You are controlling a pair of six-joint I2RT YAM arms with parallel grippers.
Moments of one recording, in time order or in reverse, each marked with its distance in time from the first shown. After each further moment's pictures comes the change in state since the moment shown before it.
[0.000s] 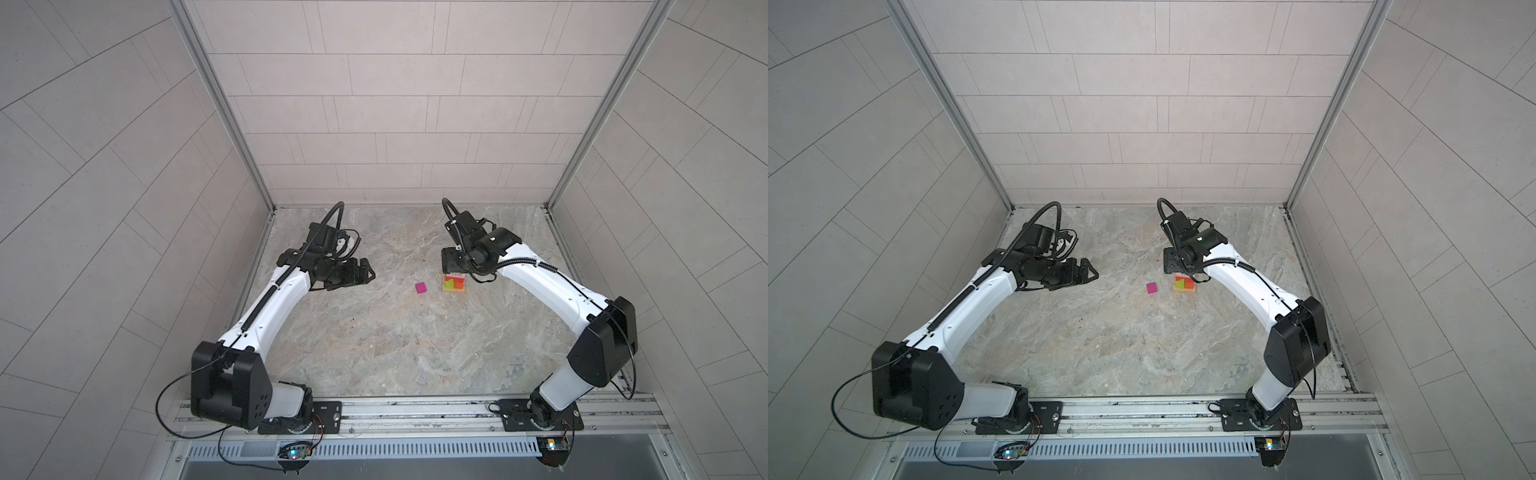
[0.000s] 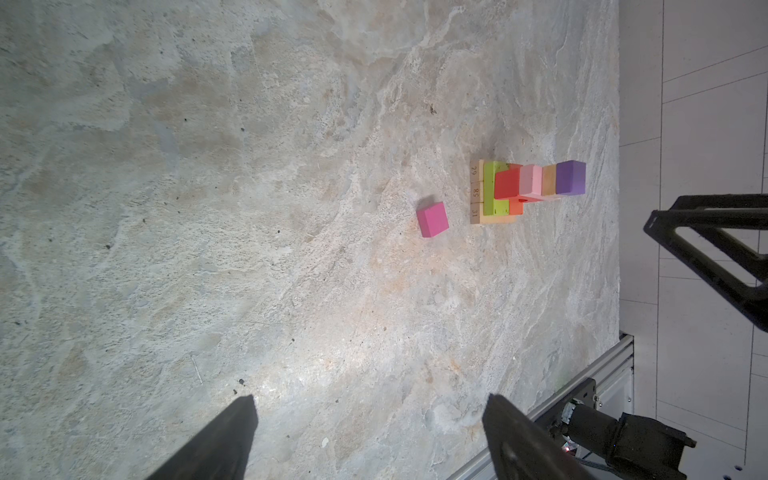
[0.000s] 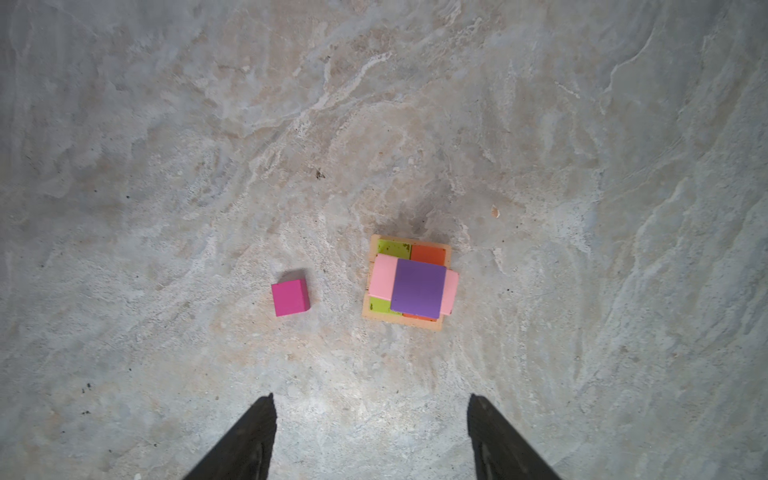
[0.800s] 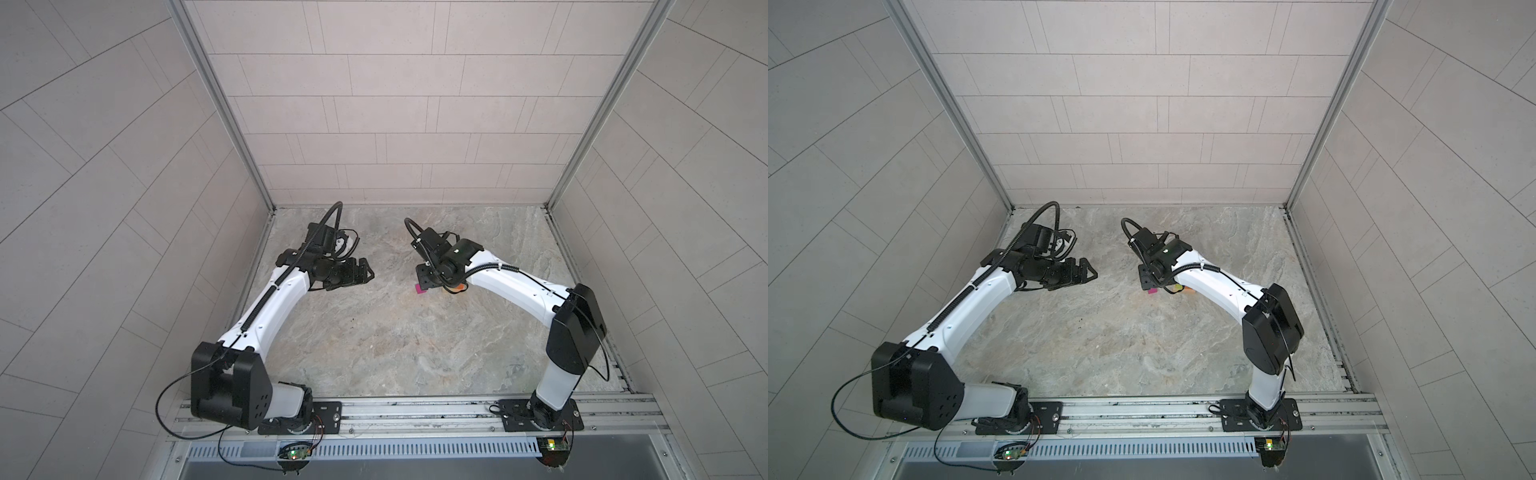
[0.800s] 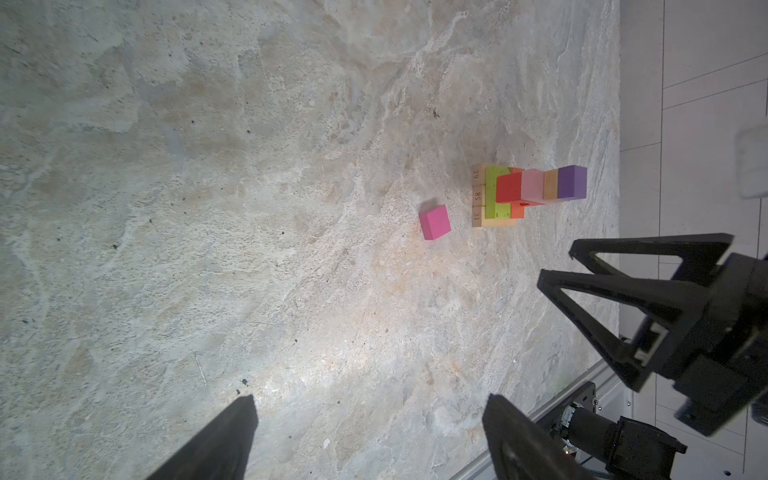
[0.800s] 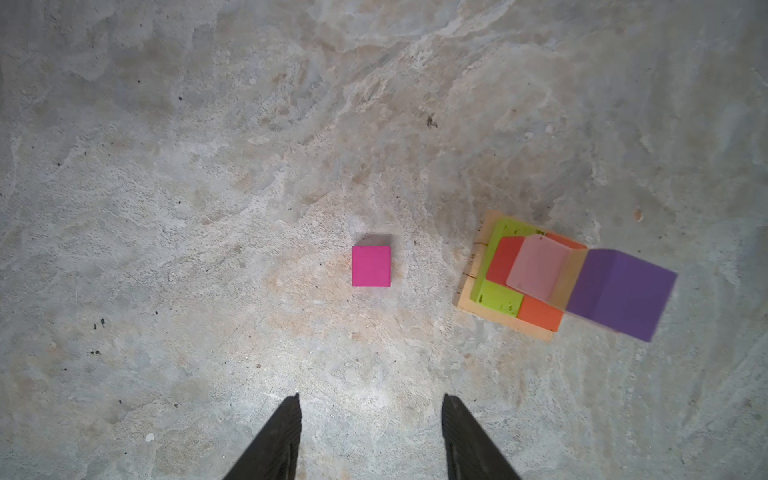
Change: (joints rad) left arm 0.013 0.000 0.000 0.001 0.000 -0.003; right arm 0.170 0.169 0.042 0.044 -0.016 -0.013
